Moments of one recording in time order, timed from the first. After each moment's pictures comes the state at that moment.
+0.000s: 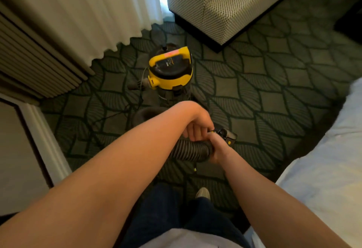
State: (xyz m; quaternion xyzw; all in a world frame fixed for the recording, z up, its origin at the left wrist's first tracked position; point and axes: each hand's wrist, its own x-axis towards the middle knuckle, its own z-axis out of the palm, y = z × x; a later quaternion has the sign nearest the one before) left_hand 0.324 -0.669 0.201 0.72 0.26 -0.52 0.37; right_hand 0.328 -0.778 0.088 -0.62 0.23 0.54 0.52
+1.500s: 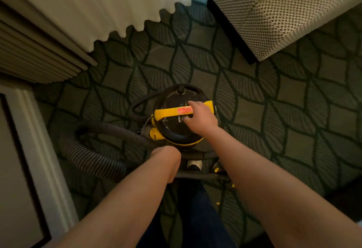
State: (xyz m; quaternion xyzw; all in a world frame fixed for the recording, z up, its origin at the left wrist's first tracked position) left_hand 0.485 -0.379 0.099 0.57 0.19 -0.77 0.21; right_hand 0.594 -0.392 0.060 -0.83 -0.40 0.37 0.10
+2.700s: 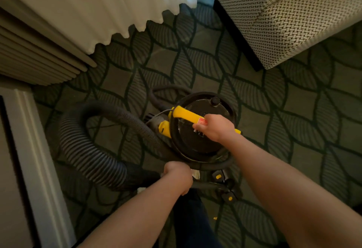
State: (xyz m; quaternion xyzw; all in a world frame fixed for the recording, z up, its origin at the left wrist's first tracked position) left_hand 0.536 -0.394 0.036 0.71 0.24 -0.63 0.19; right_hand 0.688 -0.379 0.014 -0.81 -0.44 0.39 -0.02
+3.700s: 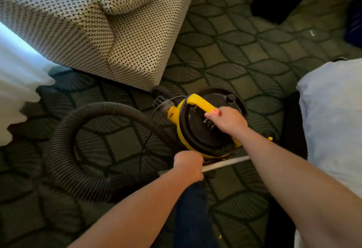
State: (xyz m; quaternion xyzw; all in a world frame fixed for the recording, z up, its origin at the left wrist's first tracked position) left_hand 0.855 -0.451 0.057 0.90 -0.08 -0.41 0.12; right_hand 0.985 -0.569 0.059 -0.94 0.00 0.29 0.16
